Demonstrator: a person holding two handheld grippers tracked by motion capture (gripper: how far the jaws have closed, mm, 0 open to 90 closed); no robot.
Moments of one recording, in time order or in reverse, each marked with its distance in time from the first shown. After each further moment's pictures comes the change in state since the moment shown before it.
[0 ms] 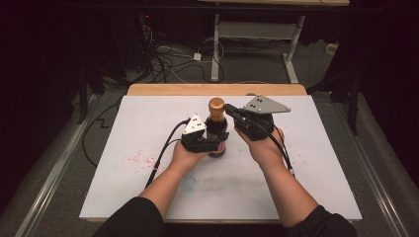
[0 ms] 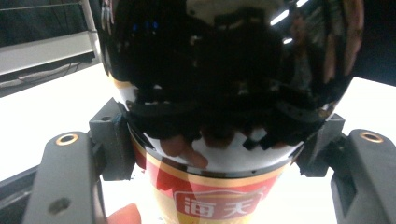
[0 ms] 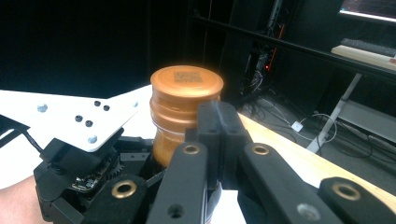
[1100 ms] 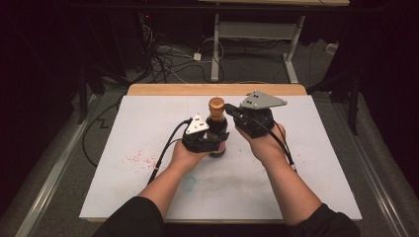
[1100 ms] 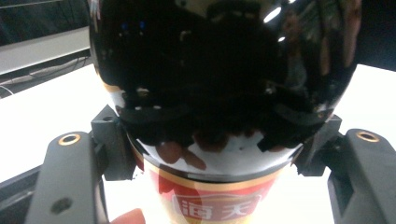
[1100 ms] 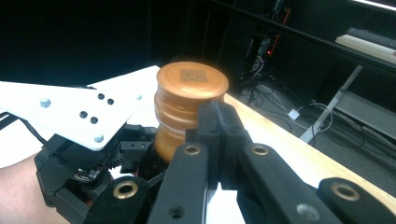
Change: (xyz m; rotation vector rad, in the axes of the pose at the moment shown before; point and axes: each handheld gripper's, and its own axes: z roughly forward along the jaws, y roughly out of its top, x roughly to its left) left arm -0.003 -0.001 0.002 0.030 0.028 0.053; right arm 0.000 0.013 -0.001 0.086 0.005 -0.043
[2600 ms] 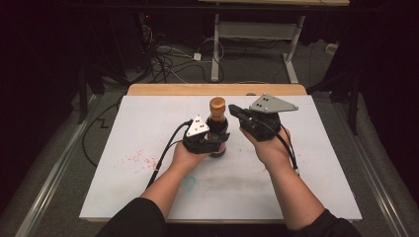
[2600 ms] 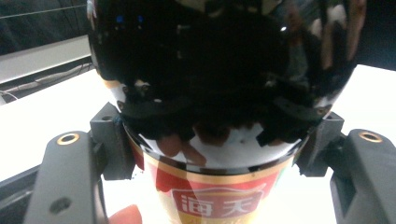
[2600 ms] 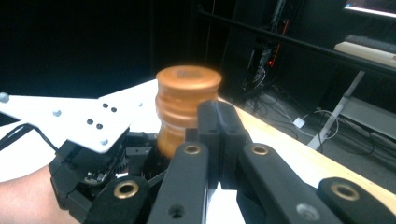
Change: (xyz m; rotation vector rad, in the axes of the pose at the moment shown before) left arm 0.001 -0.005 0.000 -0.023 -0.002 0.011; right arm -0.004 -0.010 -0.013 -0.062 0.016 0.040
